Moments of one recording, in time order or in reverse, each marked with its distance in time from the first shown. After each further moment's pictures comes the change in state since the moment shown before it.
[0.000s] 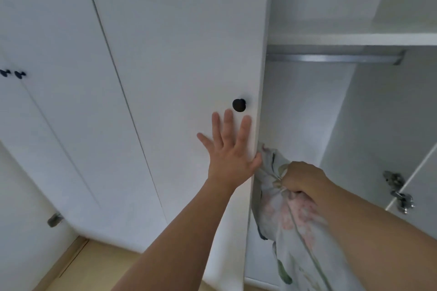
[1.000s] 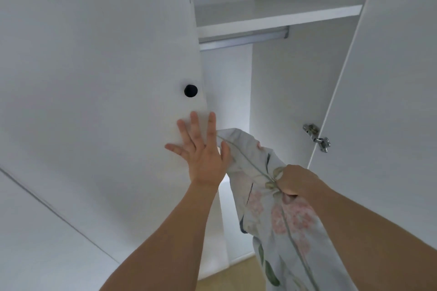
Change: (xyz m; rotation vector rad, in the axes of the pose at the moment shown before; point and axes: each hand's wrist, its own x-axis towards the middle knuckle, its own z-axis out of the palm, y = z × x) left_hand 0.029 0.009 0.073 -0.252 -0.152 0.083; right_hand -0.041 0.043 0.034 0.277 -0.041 0.505
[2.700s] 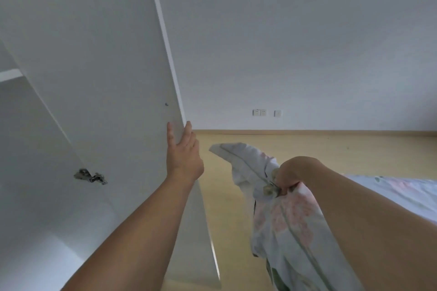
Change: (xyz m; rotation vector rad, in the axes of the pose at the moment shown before) left_hand -0.146 0.408 -0.070 0.145 -0.221 1.215; right_hand -0.337 0.351 0.002 0.072 -0.323 0.707
